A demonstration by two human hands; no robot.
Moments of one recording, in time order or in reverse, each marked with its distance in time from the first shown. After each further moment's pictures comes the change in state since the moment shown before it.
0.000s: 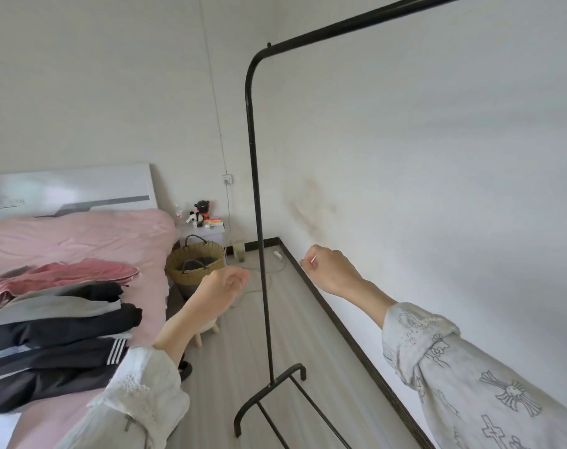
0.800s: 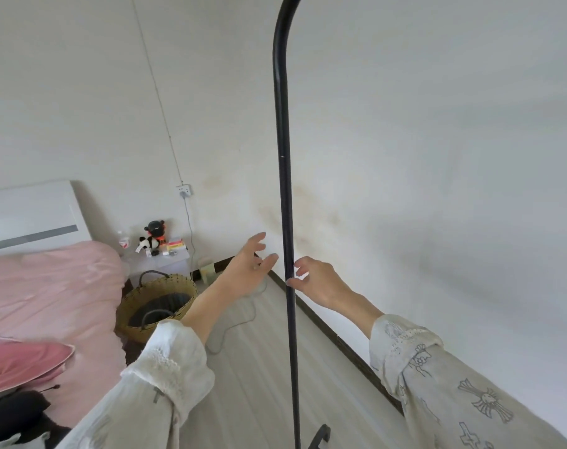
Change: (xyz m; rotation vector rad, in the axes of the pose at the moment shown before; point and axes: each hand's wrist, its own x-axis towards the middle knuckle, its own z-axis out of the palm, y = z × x) left_hand 0.394 -0.117 -0.035 -0.196 -0.205 0.149; right_hand 0.360 -0.017 0.138 0.174 0.005 0.226
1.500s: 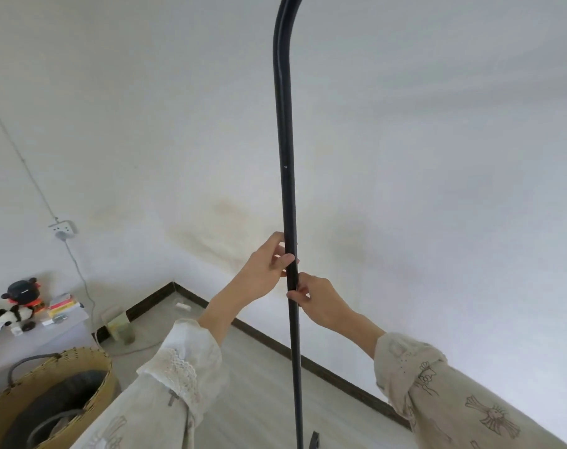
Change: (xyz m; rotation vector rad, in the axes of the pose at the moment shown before) left_hand 0.168 0.003 0.025 -0.233 -0.418 0.384; right_hand 0.102 0.026 0.000 0.051 0.290 0.170
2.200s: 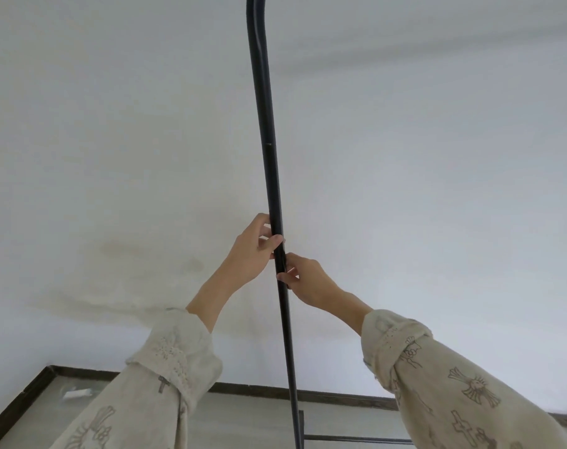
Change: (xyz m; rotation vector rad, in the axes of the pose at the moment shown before) left_hand 0.201 -0.054 0.007 -0.110 -0.262 0.178; right_hand 0.143 0.050 -0.030 0.021 0.328 0.257
